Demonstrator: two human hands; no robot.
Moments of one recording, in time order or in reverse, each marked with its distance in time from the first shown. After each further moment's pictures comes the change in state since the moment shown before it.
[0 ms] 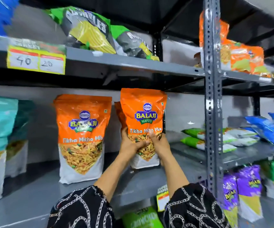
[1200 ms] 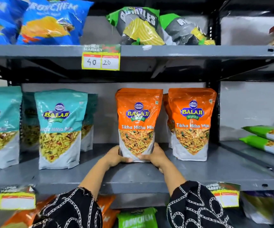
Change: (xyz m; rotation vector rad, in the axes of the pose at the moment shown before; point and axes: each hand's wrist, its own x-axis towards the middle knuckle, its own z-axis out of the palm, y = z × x) left_hand -0.067 -0.009 -0.209 0.530 -0.026 -0.404; right_hand -0.048 0.034 0.146 -0.100 -0.588 0.059
